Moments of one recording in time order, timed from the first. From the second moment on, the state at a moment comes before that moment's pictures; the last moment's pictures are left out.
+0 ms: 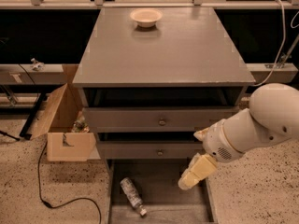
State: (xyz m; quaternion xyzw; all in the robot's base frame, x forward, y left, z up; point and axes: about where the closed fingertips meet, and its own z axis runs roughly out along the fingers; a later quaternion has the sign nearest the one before) arm 0.416 -0.112 0.729 -0.51 0.81 0.21 0.20
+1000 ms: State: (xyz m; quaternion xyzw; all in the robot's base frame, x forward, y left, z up) arm 0.424 -0.072 0.566 -0.51 0.77 0.30 0.22
